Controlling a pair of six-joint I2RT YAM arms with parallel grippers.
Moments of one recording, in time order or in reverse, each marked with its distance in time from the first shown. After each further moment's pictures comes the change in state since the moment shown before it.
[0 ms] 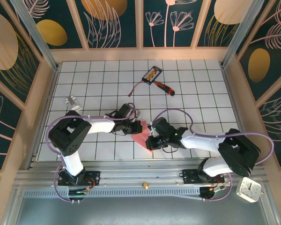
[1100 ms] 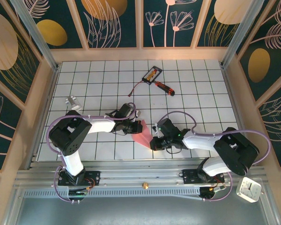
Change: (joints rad) left arm 0.000 0.006 0.009 -0.007 0.000 0.027; right arm -0.099 0.003 -0.121 0.119 -0.064 -0.007
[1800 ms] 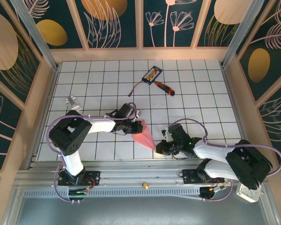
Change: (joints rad) left arm 0.000 0.003 0.004 -0.003 0.001 0.025; right arm -0.062 -0.214 -0.195 0.087 -0.107 0.169
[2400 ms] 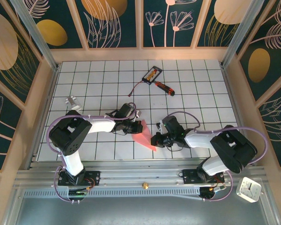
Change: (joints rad) left arm 0.000 0.000 0.002 -0.001 0.001 0.000; right arm -0.051 0.254 0.142 0.071 -0.032 -0.060
